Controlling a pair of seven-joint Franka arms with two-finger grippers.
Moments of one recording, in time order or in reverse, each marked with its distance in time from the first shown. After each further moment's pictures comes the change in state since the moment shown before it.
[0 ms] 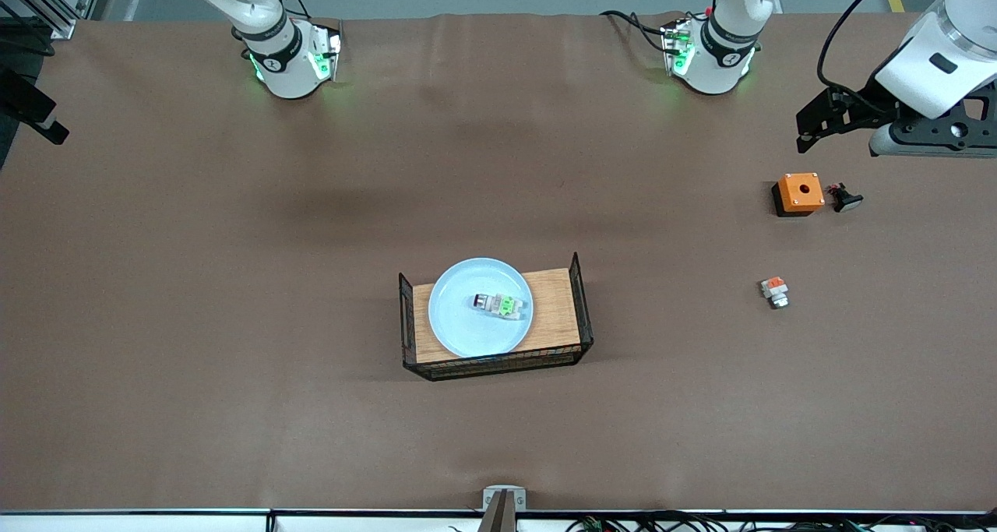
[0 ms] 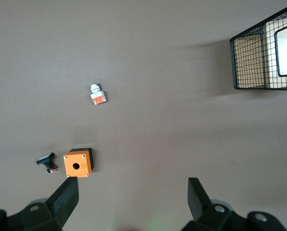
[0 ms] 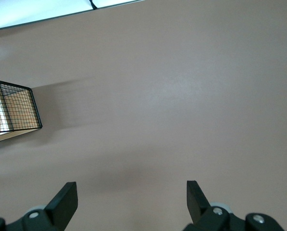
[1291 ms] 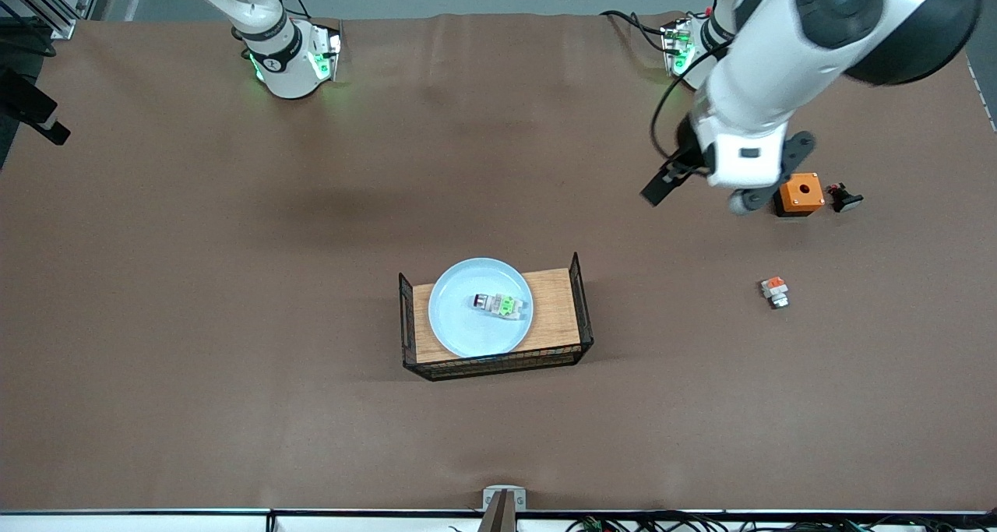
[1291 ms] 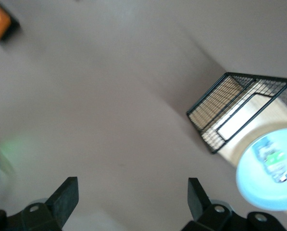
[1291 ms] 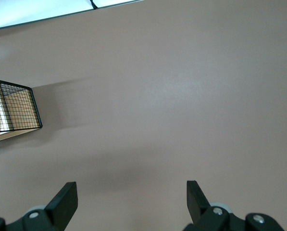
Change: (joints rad) left arm -0.157 0.310 -0.203 0.161 -0.037 0.084 -1.325; right arm 0.000 0.002 0.002 0.001 0.000 0.000 0.000
